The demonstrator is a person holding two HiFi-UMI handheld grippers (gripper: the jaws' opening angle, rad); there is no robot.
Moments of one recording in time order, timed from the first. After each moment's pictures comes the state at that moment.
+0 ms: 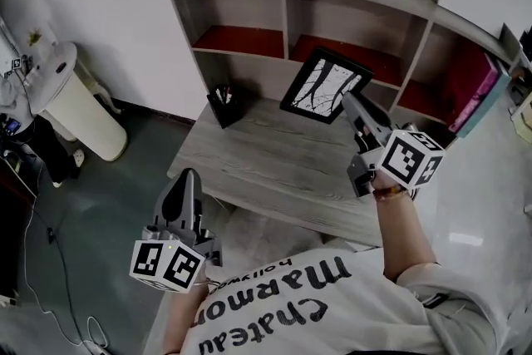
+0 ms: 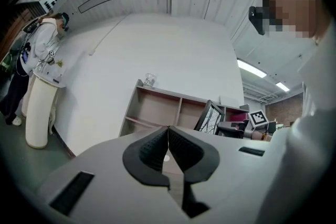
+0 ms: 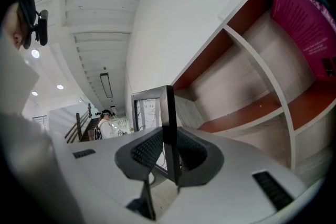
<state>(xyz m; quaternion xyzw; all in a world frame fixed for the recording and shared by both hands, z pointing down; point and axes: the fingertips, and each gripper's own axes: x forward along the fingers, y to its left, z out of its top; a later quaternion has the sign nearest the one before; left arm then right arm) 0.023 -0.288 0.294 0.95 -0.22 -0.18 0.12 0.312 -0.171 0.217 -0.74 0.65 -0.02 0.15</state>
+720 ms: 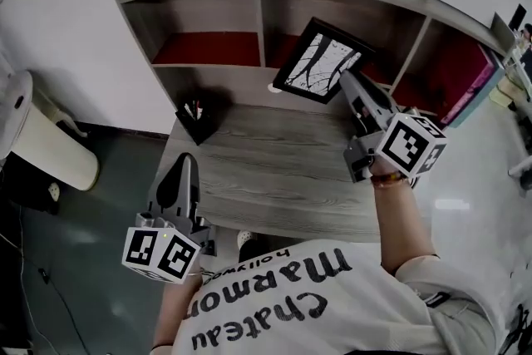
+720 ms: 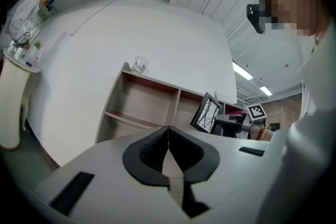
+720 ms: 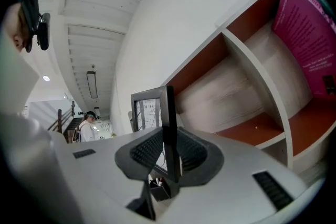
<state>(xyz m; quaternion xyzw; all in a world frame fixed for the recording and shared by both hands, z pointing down) 0.013 -0.183 0.278 0.93 -0.34 -0.10 0.09 0.315 -0.149 0.226 -0.65 0.73 -0.09 0.19</state>
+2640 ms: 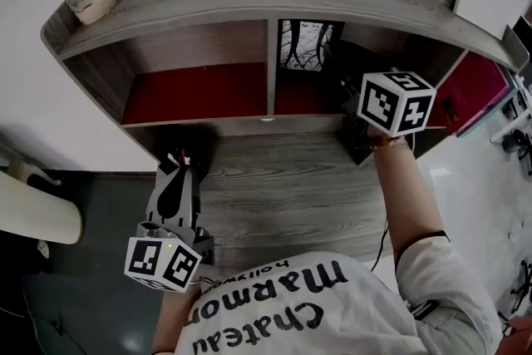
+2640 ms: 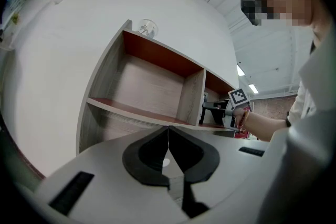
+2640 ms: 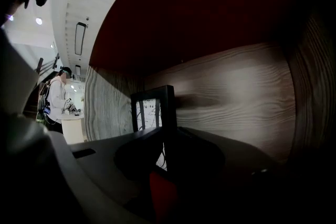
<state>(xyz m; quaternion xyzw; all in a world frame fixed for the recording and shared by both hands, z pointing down) 0.043 -0.301 0.303 0.96 -0.24 -0.02 0.12 0.359 -0.270 0.225 -0.75 0.65 -0.06 0.01</state>
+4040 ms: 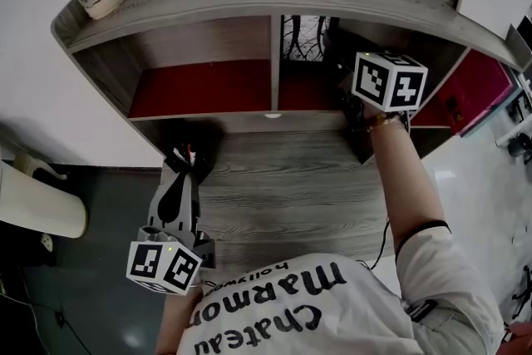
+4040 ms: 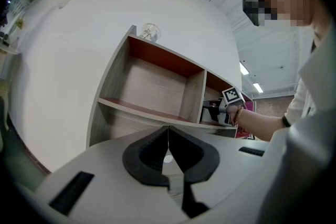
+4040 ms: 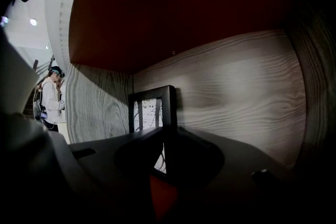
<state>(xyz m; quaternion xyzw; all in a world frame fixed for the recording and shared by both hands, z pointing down) 0.024 -0.292 0.308 0.96 -0.26 -0.02 0.12 0.376 -0.294 0.225 -0.76 0.65 -0.07 0.02</state>
